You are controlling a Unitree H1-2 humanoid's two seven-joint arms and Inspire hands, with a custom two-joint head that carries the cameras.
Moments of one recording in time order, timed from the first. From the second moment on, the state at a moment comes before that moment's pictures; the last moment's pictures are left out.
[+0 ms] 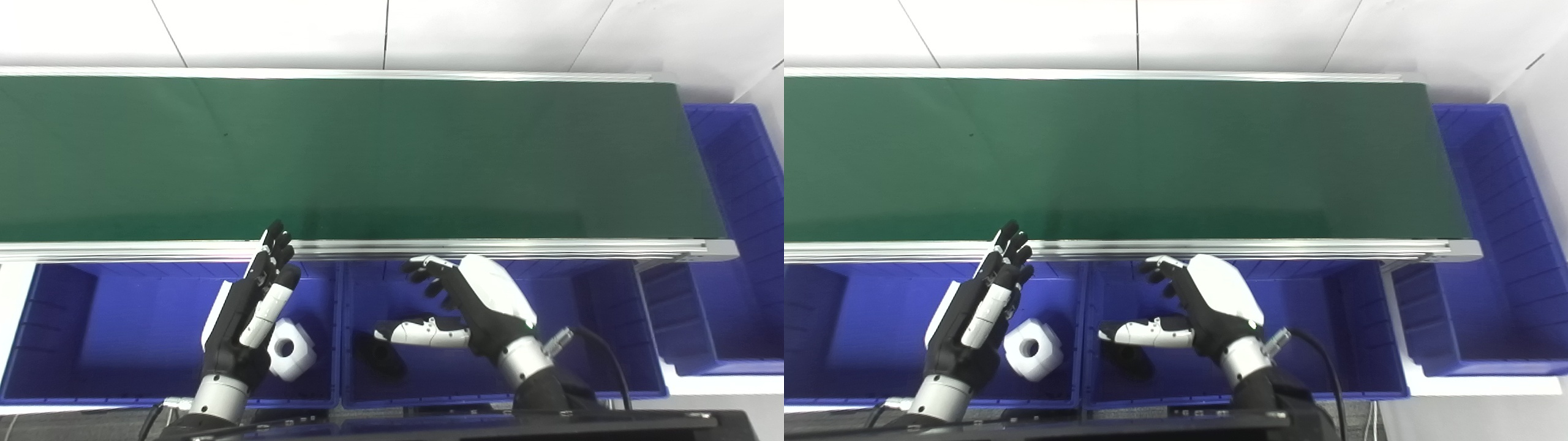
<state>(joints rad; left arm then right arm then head) 0.63 0.02 -0.26 -0.59 -0.09 0.34 -0.04 0.60 0.13 0.28 -0.70 -0.91 0.31 0.69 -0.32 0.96</state>
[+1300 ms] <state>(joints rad) 0.71 -0.02 -0.30 -0.38 0.13 -0.09 0.03 0.71 0.03 0.19 -0.21 -0.35 -0.38 -0.02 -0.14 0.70</state>
